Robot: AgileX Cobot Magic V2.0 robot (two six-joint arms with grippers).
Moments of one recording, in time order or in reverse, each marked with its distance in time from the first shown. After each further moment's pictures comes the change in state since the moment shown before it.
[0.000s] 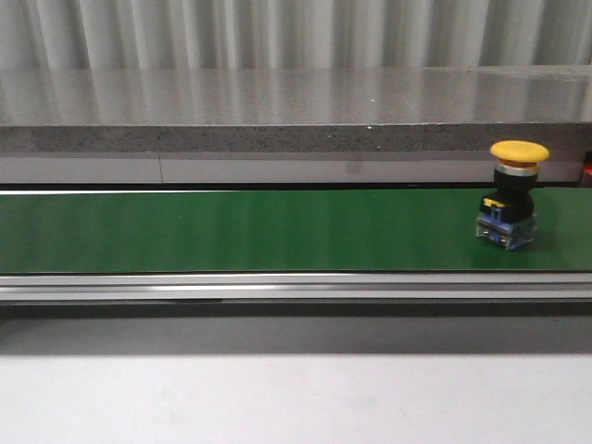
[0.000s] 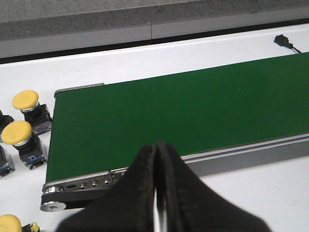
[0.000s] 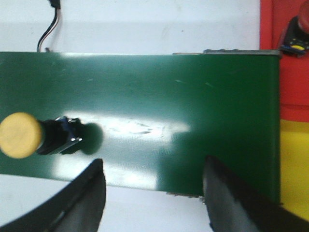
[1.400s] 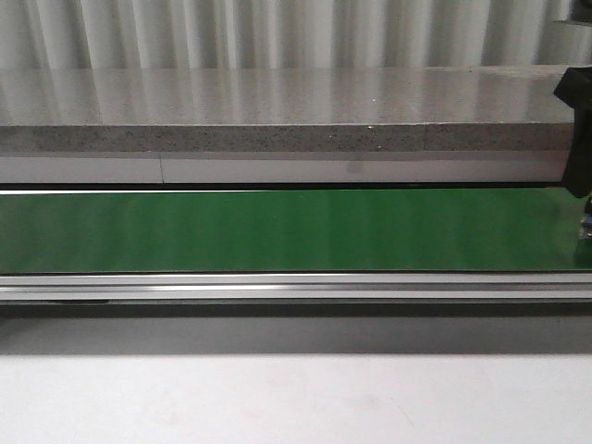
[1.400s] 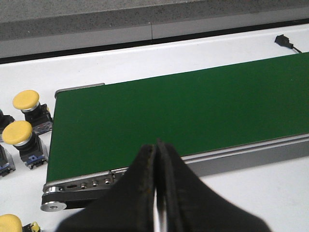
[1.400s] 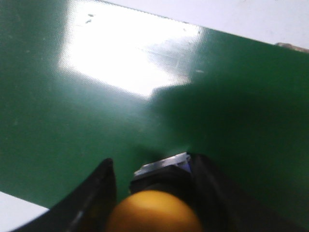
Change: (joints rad) left arm 0.000 0.000 0.000 0.000 0.000 0.000; right arm 0.200 0.284 0.016 -0.056 -0.143 -0.037
